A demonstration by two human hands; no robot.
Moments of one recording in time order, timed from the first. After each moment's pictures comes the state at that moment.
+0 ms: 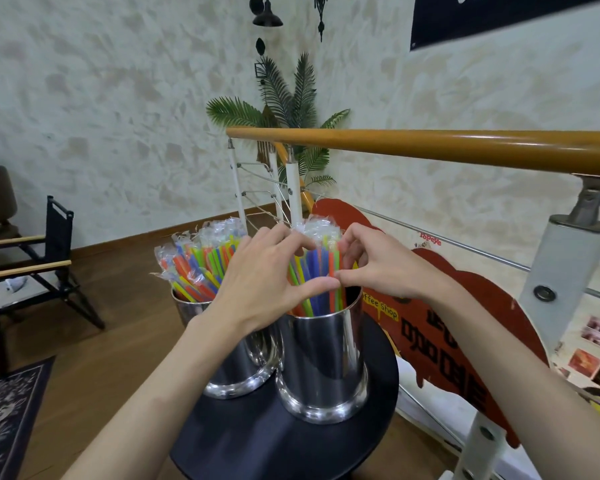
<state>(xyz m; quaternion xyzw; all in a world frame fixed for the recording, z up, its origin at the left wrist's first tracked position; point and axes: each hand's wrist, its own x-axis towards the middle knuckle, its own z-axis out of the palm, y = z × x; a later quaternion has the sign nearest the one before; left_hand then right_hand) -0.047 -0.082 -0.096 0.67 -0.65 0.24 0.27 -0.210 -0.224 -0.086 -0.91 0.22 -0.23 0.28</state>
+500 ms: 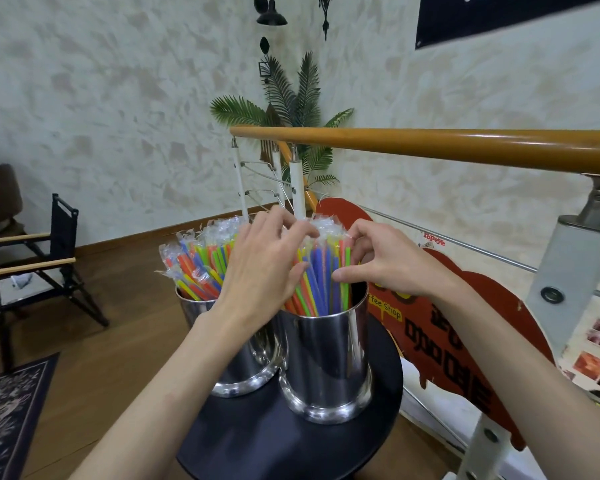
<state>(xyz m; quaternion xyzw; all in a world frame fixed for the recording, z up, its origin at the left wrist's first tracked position) -0.045 -0.083 -0.093 0.67 -0.61 0.33 0.26 -0.208 -0.223 -0.081 -0.90 0.21 -0.25 0.28</state>
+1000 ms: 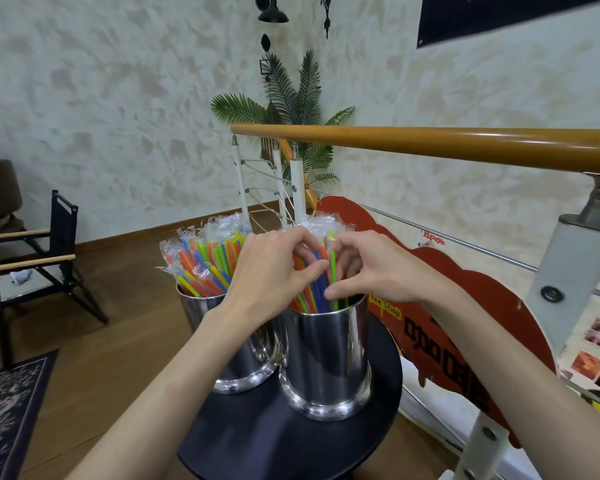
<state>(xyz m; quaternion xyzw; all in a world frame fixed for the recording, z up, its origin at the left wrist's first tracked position) -0.050 -0.090 -0.096 0.68 -0.61 0.15 0.39 -0.201 -0.215 -0.086 -0.92 0.14 -0.21 0.31</state>
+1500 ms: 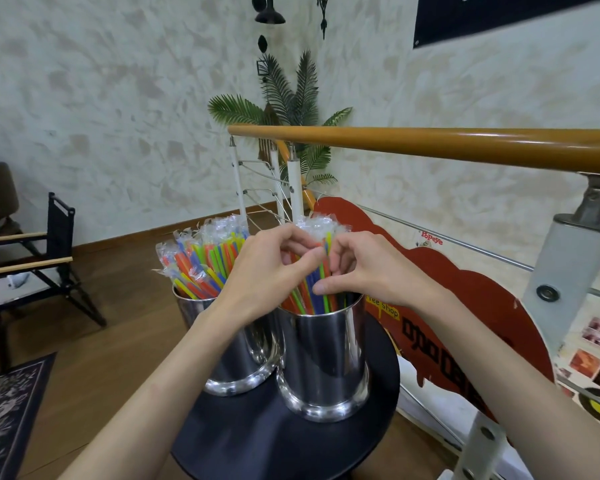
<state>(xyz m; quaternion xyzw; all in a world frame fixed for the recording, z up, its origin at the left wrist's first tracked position) -0.049 -0.086 -0.091 0.65 -0.59 0.02 0.47 -0.199 -0.209 -0.089 -0.91 0.18 -0.26 0.28</state>
